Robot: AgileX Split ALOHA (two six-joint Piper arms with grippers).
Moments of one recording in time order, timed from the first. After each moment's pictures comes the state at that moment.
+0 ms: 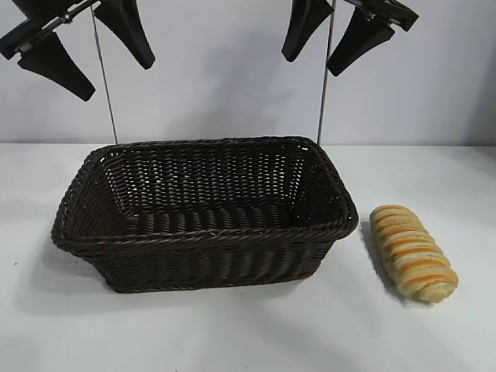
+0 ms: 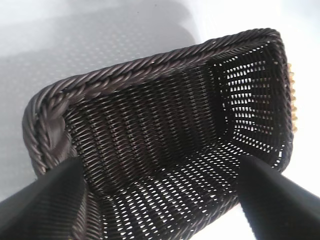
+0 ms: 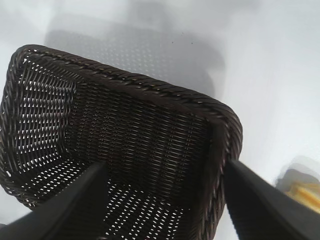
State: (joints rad) left arm -0.19 1.90 -1.69 -0.53 1.16 0.14; right arm 0.25 2.00 -1.97 0.34 1.24 -0.15
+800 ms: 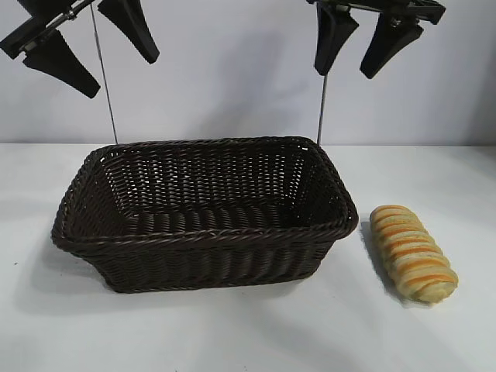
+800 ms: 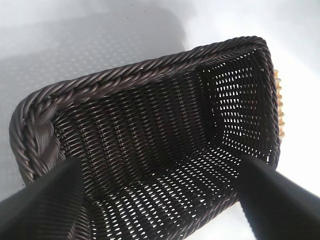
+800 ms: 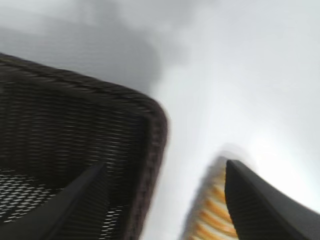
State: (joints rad) left arm -0.19 1.90 -1.69 -0.55 1.15 0.14; right arm 0.24 2.00 -1.97 -0.05 1.24 -0.06
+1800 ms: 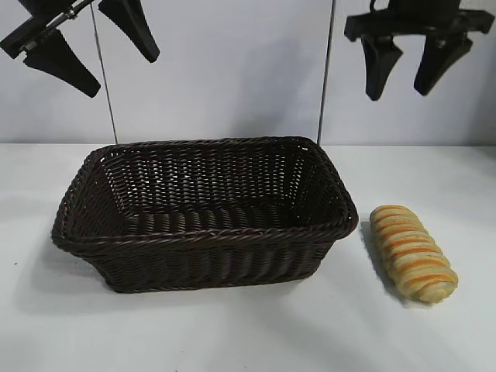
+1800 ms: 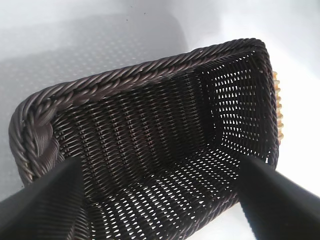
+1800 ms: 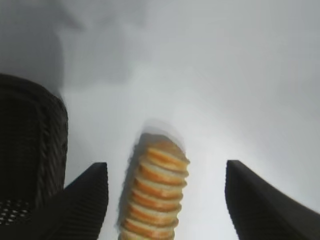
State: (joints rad) left arm -0.19 1.90 -1.69 -0.55 1.15 0.14; right arm 0.20 2.00 -1.53 -0.03 1.16 0.00
